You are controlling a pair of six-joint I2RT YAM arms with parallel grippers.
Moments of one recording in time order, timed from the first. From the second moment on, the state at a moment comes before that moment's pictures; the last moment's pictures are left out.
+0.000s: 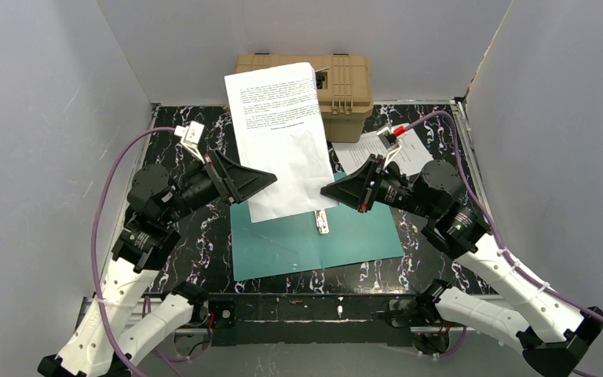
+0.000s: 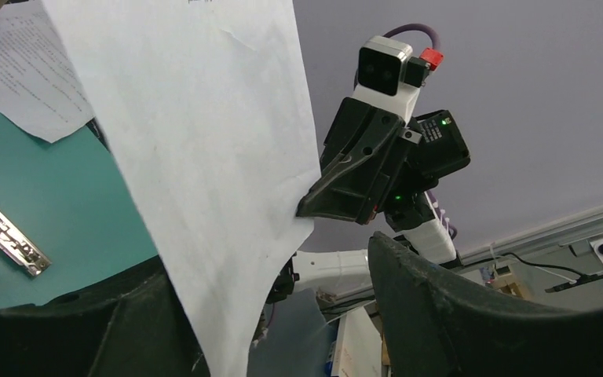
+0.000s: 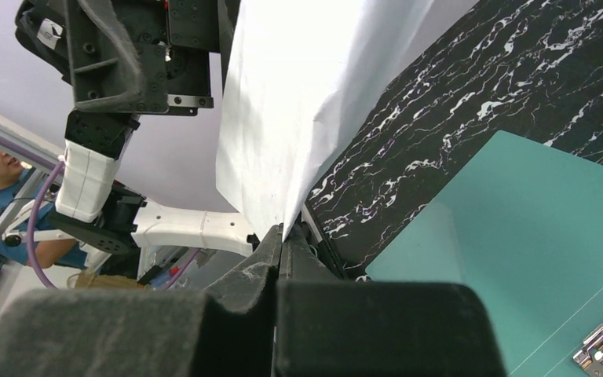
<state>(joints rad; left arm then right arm) -0.46 0.76 1.05 -0.23 0.54 -0.96 0.77 0.86 0.96 -0.04 -0.46 0.72</state>
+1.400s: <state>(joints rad) -0.46 0.66 0.99 -0.27 0.54 -0.82 0.85 0.73 0.87 -0.12 -0.38 0.58</state>
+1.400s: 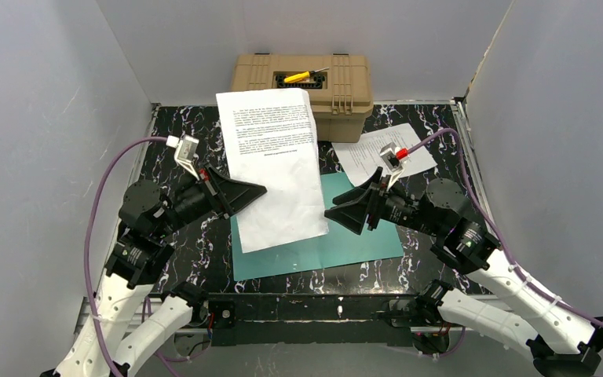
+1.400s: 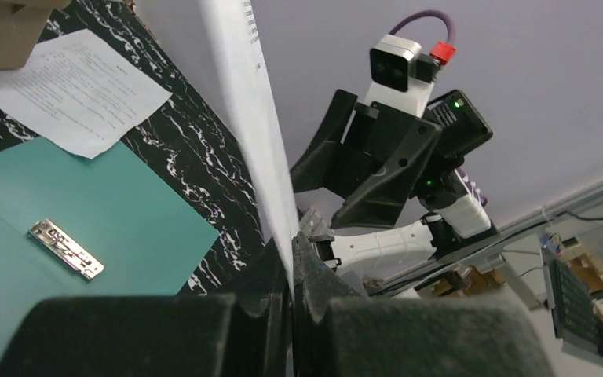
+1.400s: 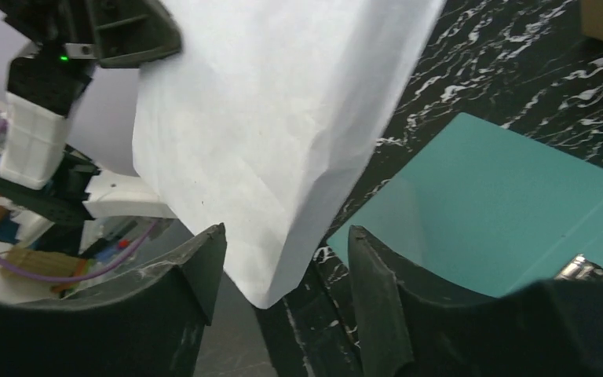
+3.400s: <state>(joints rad) -0.46 0.66 1.14 -0.14 1.02 -0.74 0.87 0.86 0.74 0.79 -0.67 1.00</state>
